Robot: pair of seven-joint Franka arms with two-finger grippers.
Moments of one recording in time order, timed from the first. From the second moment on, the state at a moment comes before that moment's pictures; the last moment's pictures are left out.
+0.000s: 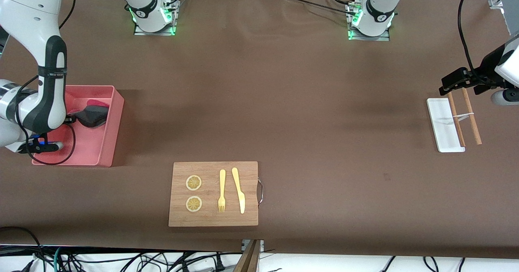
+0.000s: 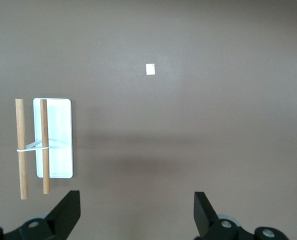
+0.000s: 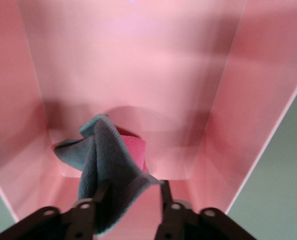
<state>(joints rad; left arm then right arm) -0.12 0.07 0.13 -1.55 -0.04 1.58 -0.06 0.28 0.69 -0.66 -1.53 0.17 1.70 -0.47</state>
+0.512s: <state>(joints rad) -0.12 0.07 0.13 -1.55 -0.04 1.58 -0.06 0.28 0.61 -0.67 -1.40 0.19 1.53 -0.47</state>
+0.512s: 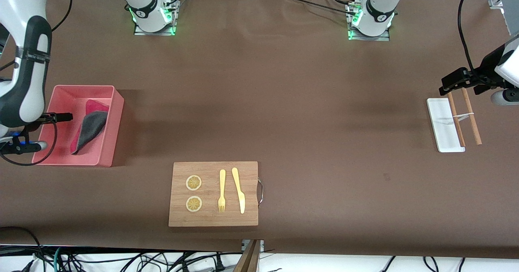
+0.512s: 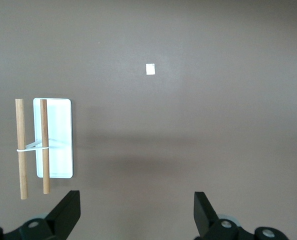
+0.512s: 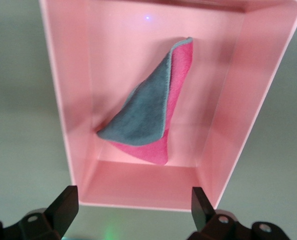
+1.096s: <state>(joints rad) -0.12 0.07 0.13 -1.55 -0.04 1.58 -0.06 0.13 0.35 -0.33 -1.34 0.08 1.39 -0.34</state>
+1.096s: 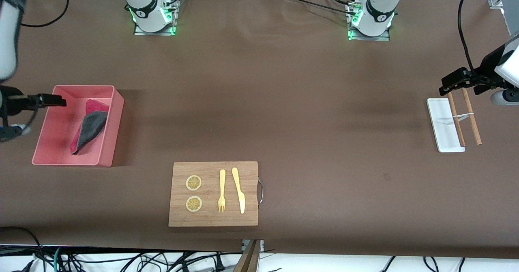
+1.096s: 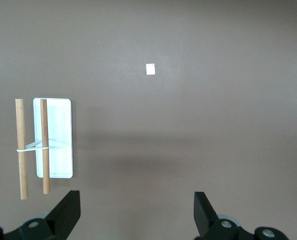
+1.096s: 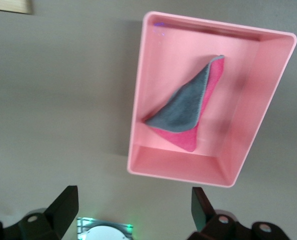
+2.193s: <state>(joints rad) -0.12 0.07 0.13 -1.55 -0.04 1.58 -0.06 -0.03 0.06 -0.01 -1.46 0.00 1.39 -0.11</state>
